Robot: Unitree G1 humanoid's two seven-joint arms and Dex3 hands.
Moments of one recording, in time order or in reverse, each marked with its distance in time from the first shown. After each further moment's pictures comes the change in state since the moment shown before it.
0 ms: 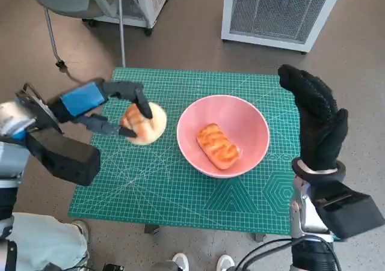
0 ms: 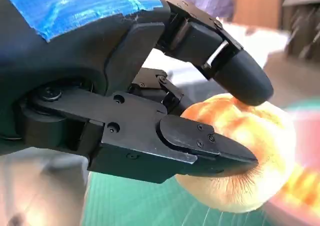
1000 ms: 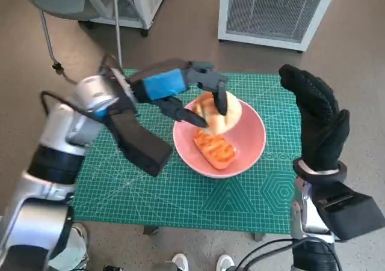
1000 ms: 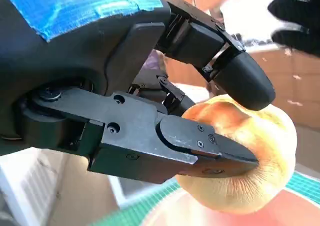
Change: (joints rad) left arm -0.292 -0.369 -0.229 0.288 0.213 -0.057 0.172; right arm 0.004 -0.004 -0.005 -0.014 0.001 0.001 0.003
